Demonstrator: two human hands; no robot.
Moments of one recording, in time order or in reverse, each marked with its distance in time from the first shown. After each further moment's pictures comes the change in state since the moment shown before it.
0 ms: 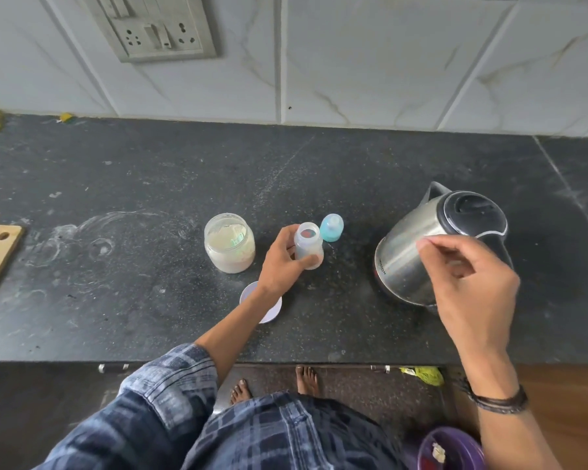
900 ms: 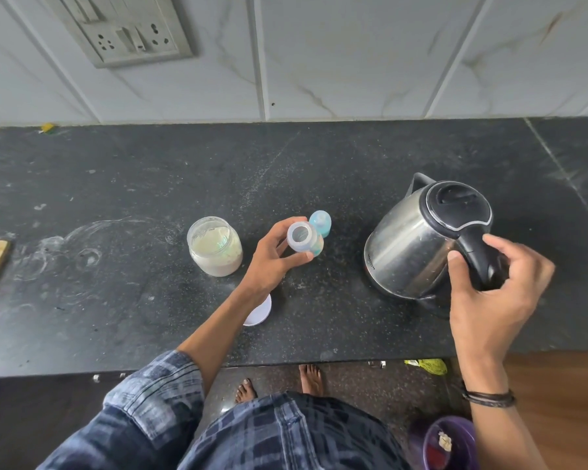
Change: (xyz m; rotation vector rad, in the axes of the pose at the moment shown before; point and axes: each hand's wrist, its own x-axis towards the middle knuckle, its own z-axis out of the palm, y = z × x) left_hand -0.001 0.013 -0.003 -0.110 -0.166 0.098; right_hand -0.010 0.066 -0.018 -0.142 0.332 -0.059
